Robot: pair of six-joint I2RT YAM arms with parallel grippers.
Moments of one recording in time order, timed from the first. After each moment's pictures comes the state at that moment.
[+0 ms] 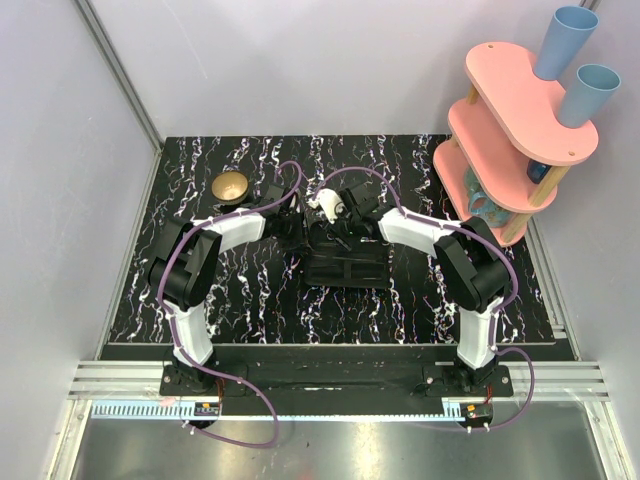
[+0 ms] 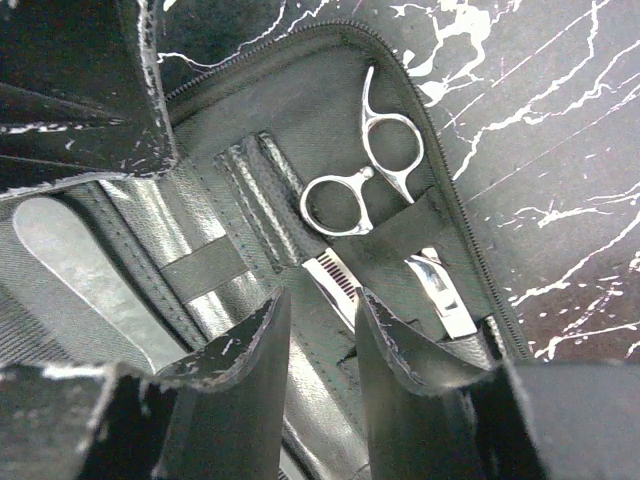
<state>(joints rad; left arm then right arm) -0.44 1.89 1.15 -0.29 0.26 -0.58 0.63 1.94 1.29 -0.26 -0.16 -0.34</state>
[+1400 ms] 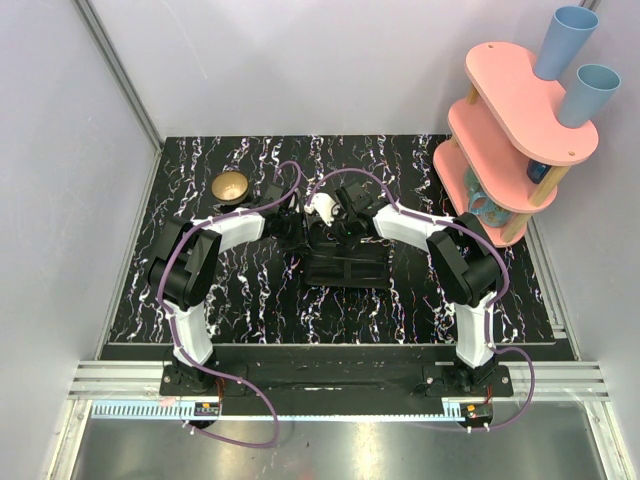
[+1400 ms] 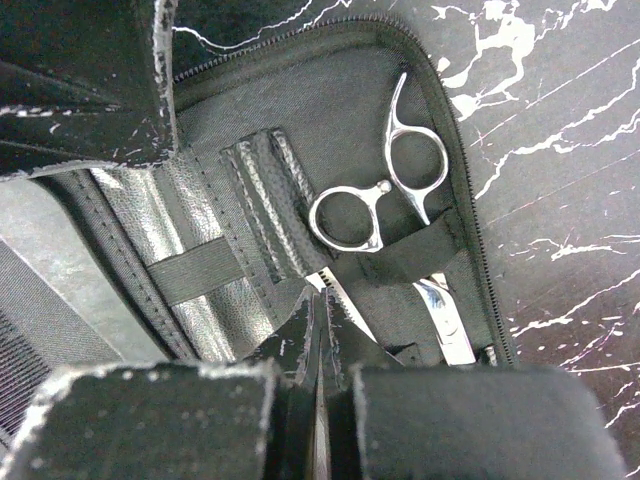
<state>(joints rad) -0.44 1.89 1.15 -0.30 0.28 -0.58 0.63 2.00 1.37 -0.33 -0.19 -0.47</state>
